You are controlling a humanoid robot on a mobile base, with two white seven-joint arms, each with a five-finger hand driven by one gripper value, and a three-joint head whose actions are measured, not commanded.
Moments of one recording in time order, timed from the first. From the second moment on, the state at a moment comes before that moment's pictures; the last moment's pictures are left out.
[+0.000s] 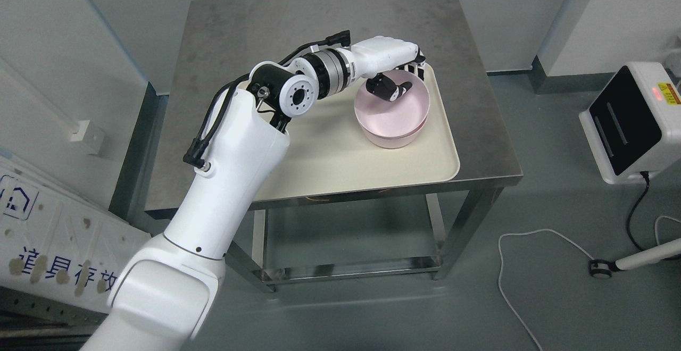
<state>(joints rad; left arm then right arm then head) -1.01 0.01 -0.51 -1.18 -0.75 -0.14 -0.73 0.04 0.00 0.00 -0.04 0.00 -0.18 0.00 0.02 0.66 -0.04</state>
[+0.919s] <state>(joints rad) -0.77 0.02 -0.22 -1.33 -0.27 -0.29 -0.73 0.04 0.00 0.00 -0.04 0.00 -0.18 0.00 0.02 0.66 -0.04</state>
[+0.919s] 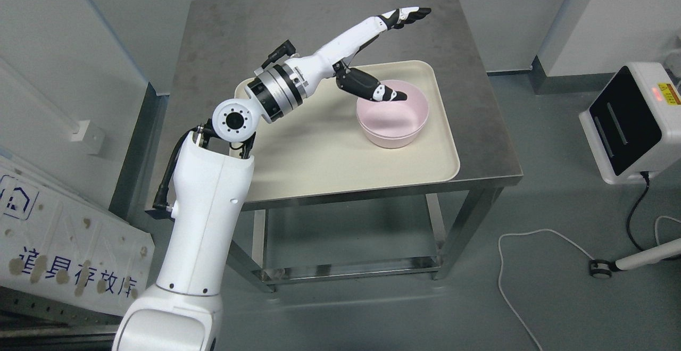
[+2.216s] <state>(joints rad) -0.73 0.11 -0.33 -1.46 -0.70 -0.34 -0.91 0.04 0.00 0.00 -0.04 0.00 -0.18 0.00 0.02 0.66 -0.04</state>
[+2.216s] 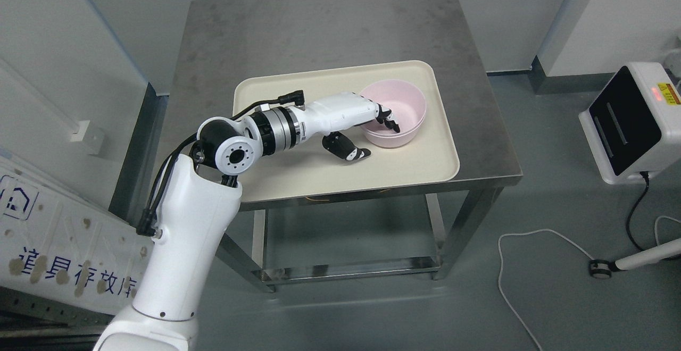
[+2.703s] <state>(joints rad) -0.74 0.07 -0.31 -1.45 -0.74 -0.45 -0.92 0.04 0.00 0.00 -0.04 0.00 -0.18 0.00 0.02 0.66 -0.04</state>
